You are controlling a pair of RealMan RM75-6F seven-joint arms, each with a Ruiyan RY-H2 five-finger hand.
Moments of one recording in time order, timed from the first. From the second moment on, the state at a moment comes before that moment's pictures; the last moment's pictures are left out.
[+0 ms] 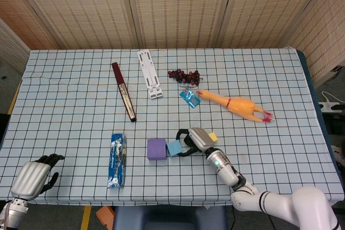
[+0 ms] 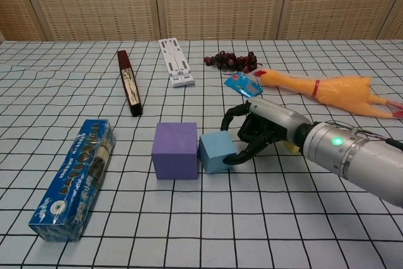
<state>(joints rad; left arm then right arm) -0.14 -1.11 0.06 -1.64 1.58 1.36 0.23 0.70 -1.83 0.15 -1.12 -1.35 0.83 0.38</state>
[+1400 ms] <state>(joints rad) -0.15 -1.11 0.07 -1.65 1.58 1.35 0.24 0.72 -1.64 0.17 -1.47 -1.04 0.76 -0.10</state>
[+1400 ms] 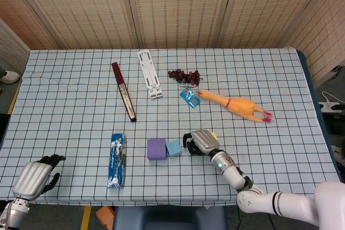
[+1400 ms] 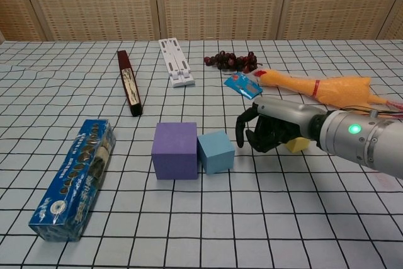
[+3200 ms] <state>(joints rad) -0.15 -1.10 0.07 -1.65 1.59 1.36 0.22 0.72 -1.71 0.13 -1.31 -1.27 0.70 0.24</state>
